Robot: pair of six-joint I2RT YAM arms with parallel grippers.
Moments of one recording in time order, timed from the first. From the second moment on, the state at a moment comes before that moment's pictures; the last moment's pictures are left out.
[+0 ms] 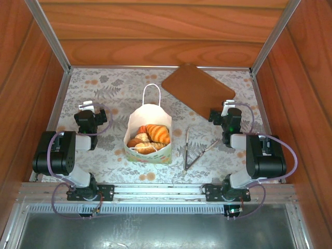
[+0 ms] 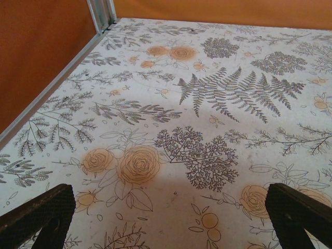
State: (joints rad) left arm -0.01 1.55 0.37 0.78 -0.24 -0.07; right arm 0.04 1.52 0.46 0.62 -0.02 0.01
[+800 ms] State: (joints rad) left arm -0.01 1.25 0.32 0.69 -0.19 -0.07; right arm 0.03 1.40 0.51 0.42 -0.07 0.01
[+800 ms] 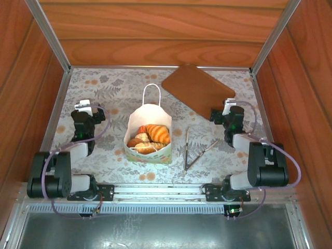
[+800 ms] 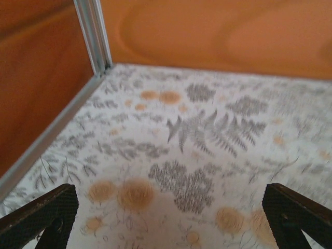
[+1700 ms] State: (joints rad) left arm -0.01 0.77 0.80 -0.34 0.29 -0.37; right arm 0.49 1.06 0.62 -0.48 -0.46 0.76
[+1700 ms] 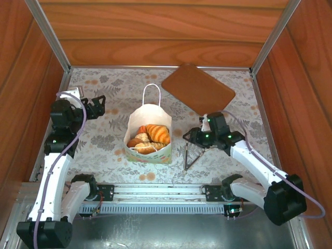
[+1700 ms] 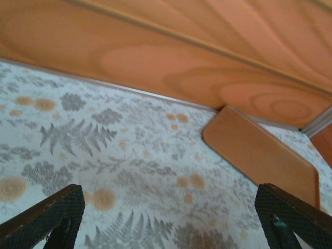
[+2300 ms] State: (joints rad) left arm -0.01 0.74 0.82 -0.43 0.36 -0.37; right arm 0.70 1.28 0.60 -0.53 -0.31 0.91
